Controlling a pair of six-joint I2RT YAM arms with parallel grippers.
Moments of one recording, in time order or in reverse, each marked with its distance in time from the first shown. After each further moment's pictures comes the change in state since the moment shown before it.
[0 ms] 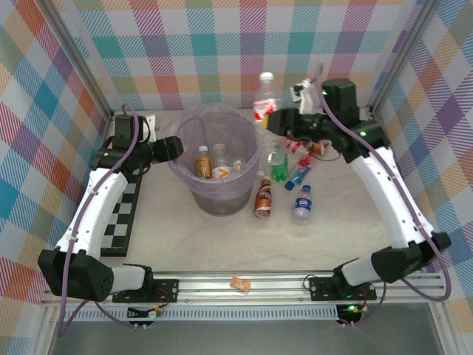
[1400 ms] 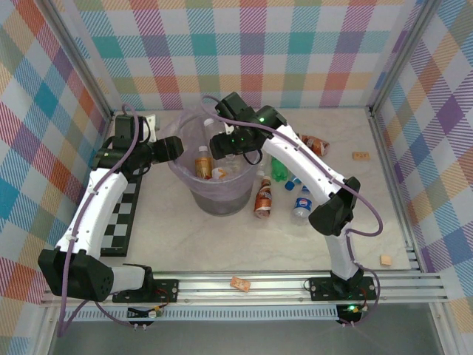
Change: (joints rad) left arm 0.000 0.000 -0.002 0.004 0.000 -0.003; right arm 0.381 0.606 0.568 -0.472 0.703 -0.216
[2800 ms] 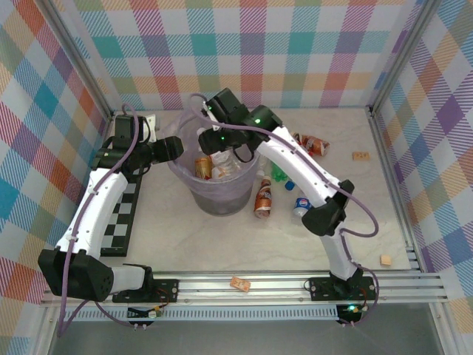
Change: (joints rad) left arm 0.000 0.000 0.000 0.000 0.000 0.000; right arm 0.051 0.025 0.162 0.036 -0.025 -0.093
